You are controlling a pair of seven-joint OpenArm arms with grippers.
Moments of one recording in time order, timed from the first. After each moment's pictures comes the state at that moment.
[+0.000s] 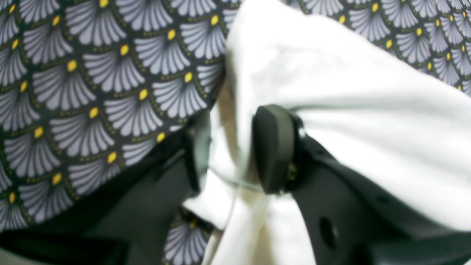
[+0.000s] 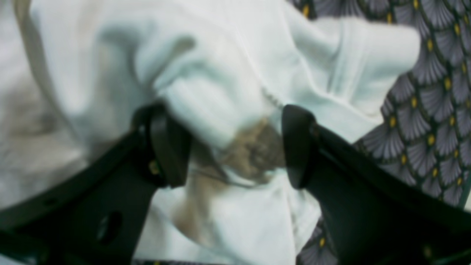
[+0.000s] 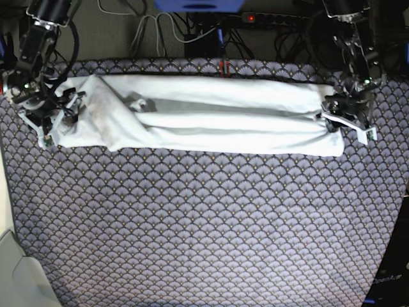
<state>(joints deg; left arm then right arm) 10.3 -9.8 -23.5 86.1 -22.1 -8.4 37.4 -7.1 10.8 30.5 88.8 -0.6 40.6 -46.6</state>
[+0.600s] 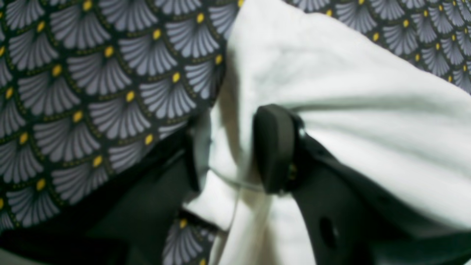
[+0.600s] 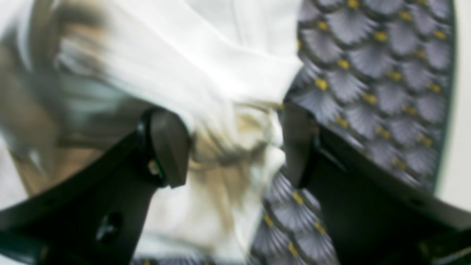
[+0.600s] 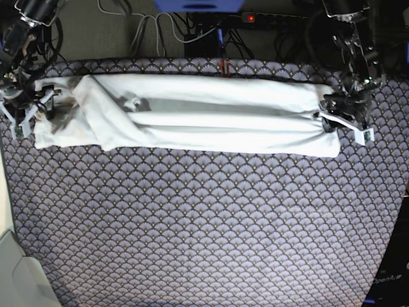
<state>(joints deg) 10.3 -9.8 -23.4 86.1 -22.4 -9.0 37.9 -9.4 13.2 41.1 86.2 0.0 41.5 -39.4</state>
